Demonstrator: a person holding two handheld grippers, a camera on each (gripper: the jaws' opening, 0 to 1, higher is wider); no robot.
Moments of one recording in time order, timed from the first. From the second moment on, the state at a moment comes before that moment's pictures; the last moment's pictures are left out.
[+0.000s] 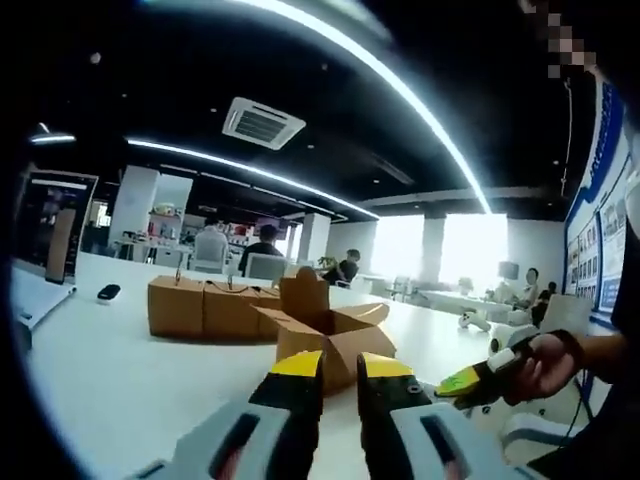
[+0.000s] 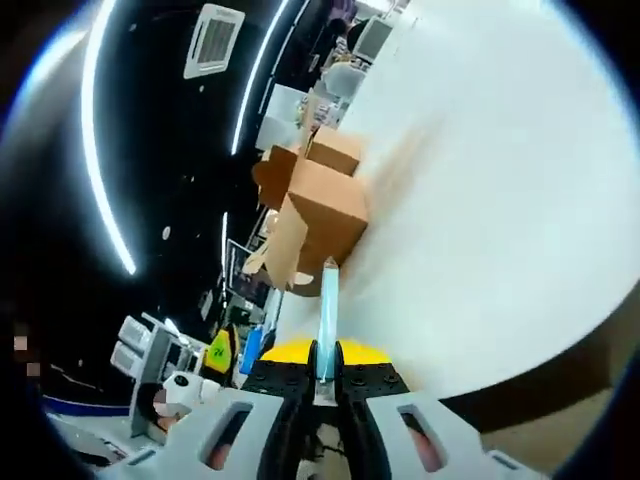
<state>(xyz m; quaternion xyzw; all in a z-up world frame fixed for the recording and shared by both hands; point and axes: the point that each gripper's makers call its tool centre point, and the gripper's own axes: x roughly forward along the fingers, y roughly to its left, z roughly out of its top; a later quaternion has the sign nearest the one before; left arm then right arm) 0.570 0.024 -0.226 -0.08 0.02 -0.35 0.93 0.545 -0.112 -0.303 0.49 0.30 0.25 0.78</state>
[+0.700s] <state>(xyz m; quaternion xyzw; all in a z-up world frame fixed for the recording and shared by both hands) 0.573 0.017 -0.237 -0.11 0.05 -0.35 0.93 0.562 -0.122 -0.293 0.36 0.26 0.24 0.86</state>
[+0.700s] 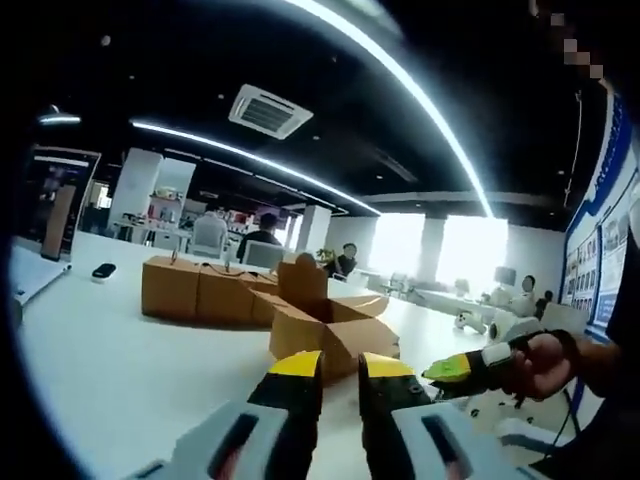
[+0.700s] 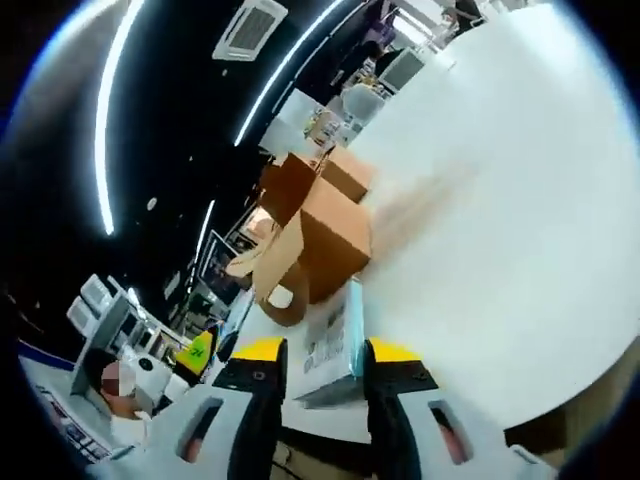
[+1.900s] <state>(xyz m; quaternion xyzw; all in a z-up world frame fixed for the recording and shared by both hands) 0.564 0.003 -0.230 -0.07 0.08 -0.38 0.92 0.618 -0.208 -0.216 0.17 0.14 0.35 0.91</state>
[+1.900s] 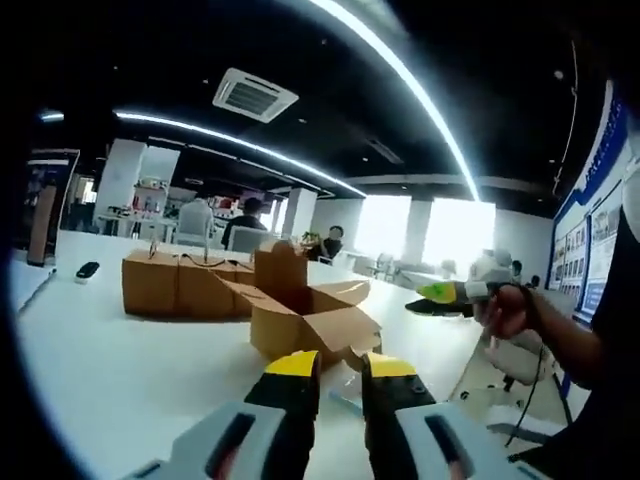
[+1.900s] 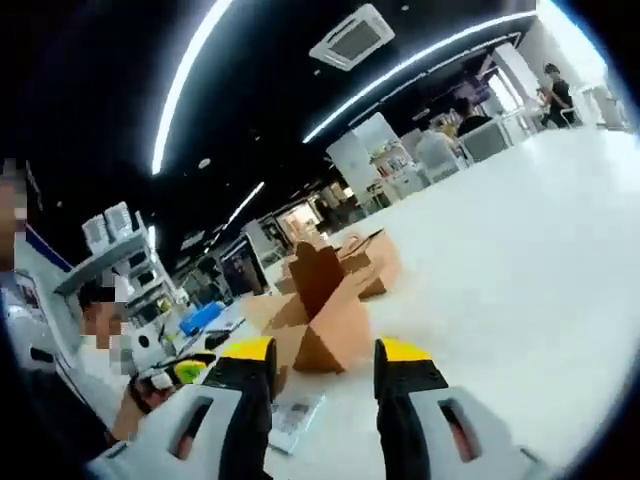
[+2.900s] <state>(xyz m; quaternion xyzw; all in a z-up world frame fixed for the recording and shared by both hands) 0.565 0.021 -0.238 -0.01 0.08 -0.37 0.92 0.565 -0.195 -0.209 -0.06 0.10 0.55 0.83</state>
